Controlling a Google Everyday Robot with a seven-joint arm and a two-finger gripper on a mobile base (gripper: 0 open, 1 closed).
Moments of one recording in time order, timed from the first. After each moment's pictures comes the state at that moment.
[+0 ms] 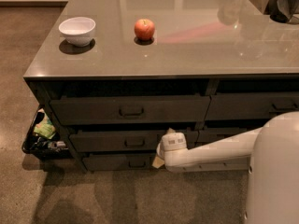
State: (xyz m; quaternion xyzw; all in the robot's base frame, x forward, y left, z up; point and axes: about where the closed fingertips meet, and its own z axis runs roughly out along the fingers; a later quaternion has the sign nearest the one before) arm 0.609 -0.079 0.429 -0.50 0.82 -0.12 0.27
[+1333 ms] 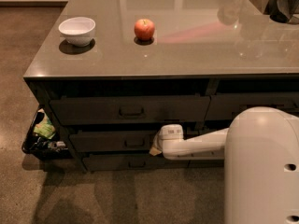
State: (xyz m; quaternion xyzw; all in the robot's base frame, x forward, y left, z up) arm 0.671 -0.059 0.398 -0.50 0.81 -0.09 0.30
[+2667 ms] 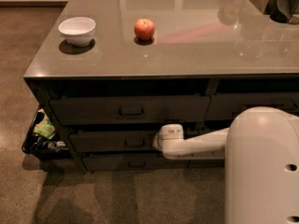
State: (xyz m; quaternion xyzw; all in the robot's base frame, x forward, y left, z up) arm 0.671 -0.059 0.399 -0.50 0.81 -0.09 0.30
